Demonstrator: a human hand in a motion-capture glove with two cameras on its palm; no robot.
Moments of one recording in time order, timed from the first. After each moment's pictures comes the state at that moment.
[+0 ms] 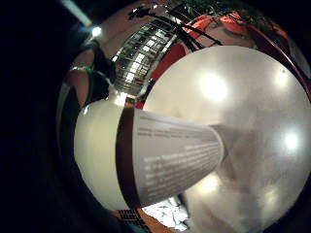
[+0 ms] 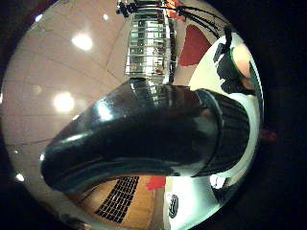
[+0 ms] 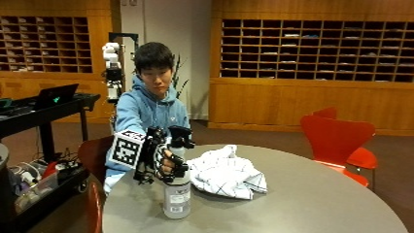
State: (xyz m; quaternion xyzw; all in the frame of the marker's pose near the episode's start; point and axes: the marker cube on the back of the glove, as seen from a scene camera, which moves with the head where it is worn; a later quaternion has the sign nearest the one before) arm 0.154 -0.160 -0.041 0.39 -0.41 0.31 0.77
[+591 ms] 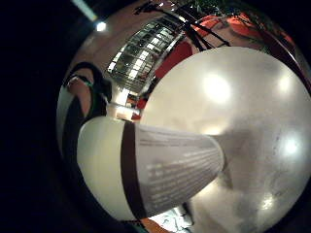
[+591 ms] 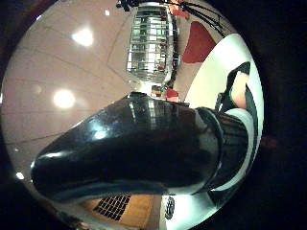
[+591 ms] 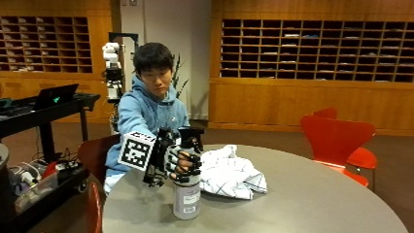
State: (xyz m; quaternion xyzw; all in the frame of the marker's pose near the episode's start) arm 0.147 -0.193 -0.041 0.38 -0.40 0.28 0.78
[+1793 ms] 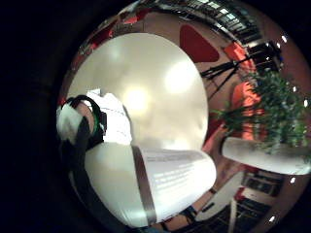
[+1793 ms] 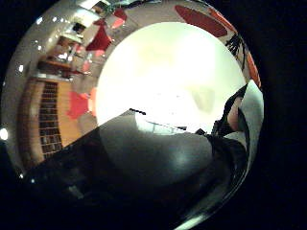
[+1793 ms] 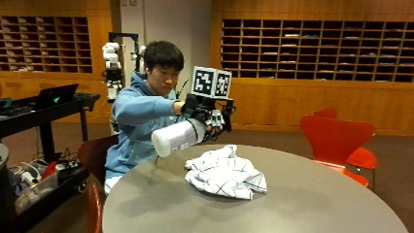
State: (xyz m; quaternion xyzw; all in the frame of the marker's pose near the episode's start) arm 0.005 -0.222 -0.127 -0.02 0.17 0.03 0.99
